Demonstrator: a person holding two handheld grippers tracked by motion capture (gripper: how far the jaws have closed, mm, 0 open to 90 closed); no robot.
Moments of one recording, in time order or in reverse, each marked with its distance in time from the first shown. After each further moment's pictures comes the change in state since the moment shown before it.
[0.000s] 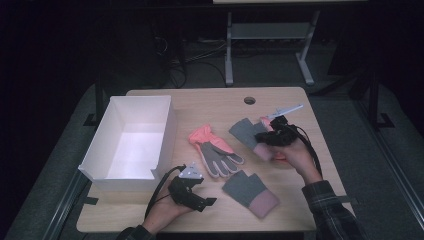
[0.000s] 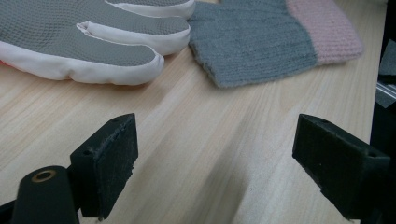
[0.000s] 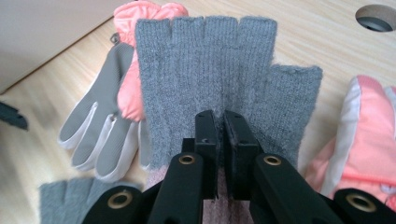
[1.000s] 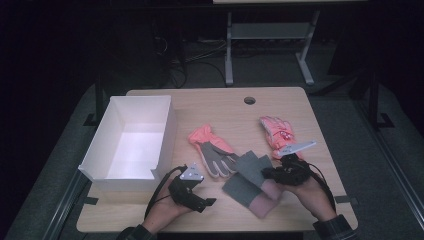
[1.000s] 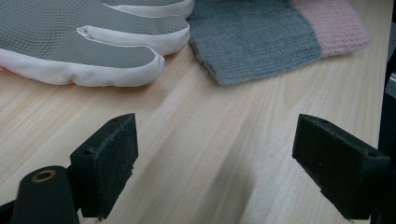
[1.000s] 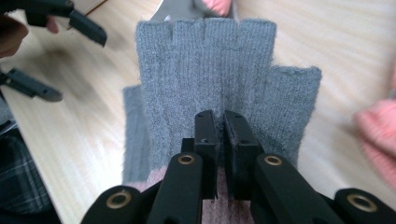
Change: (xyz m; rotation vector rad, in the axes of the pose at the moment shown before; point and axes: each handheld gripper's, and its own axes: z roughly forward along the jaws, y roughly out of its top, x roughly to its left) left arm -0.001 0.001 0.001 0.004 0.015 0.046; right arm 0.056 -0.080 -0.034 0.057 0.066 0.025
